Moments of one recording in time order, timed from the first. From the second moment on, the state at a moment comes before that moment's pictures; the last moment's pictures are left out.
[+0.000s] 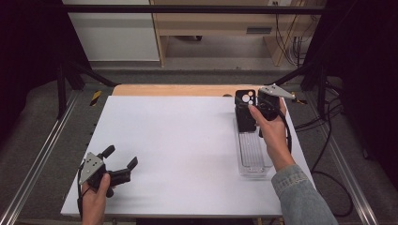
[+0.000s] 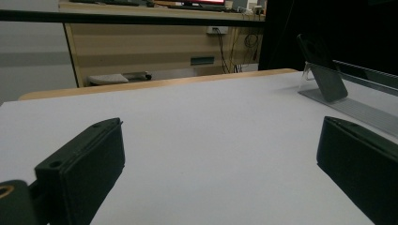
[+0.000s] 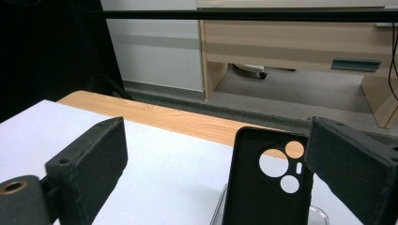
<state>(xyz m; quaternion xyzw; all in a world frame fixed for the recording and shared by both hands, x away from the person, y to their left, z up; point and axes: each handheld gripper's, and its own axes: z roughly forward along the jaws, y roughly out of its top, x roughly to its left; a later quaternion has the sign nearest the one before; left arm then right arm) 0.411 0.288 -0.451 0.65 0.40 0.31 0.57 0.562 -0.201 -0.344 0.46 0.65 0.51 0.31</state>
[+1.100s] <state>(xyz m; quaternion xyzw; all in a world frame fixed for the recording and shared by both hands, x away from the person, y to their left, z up) 0.410 0.291 -0.449 0.64 0.40 0.32 0.57 0.548 -0.202 -0.334 0.45 0.66 0.52 0.30</state>
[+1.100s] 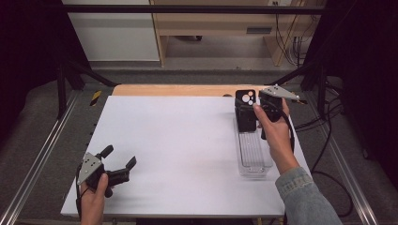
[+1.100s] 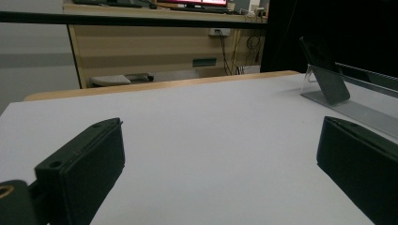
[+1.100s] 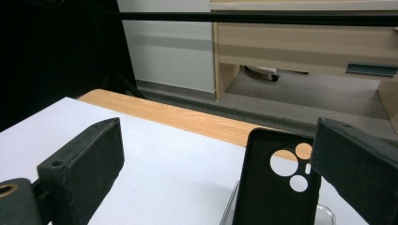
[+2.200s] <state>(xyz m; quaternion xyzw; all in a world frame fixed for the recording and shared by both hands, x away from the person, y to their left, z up) 0.399 0.297 -0.448 0.66 0.39 0.33 0.55 0.526 -0.198 -0.319 0.42 0.66 0.56 0.29</state>
